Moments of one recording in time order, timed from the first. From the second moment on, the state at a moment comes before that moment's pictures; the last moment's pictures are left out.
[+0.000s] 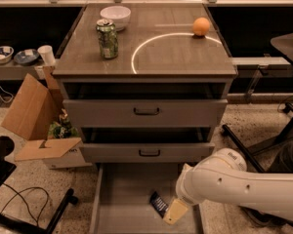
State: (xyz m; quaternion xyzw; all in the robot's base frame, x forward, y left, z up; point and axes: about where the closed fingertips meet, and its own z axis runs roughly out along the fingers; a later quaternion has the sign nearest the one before) arm 0.416 -0.106 0.543 -0.51 0.84 0.05 0.17
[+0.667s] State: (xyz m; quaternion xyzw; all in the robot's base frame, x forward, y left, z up) arm 0.466 -0.122 0.451 -0.47 0.87 0.06 0.17
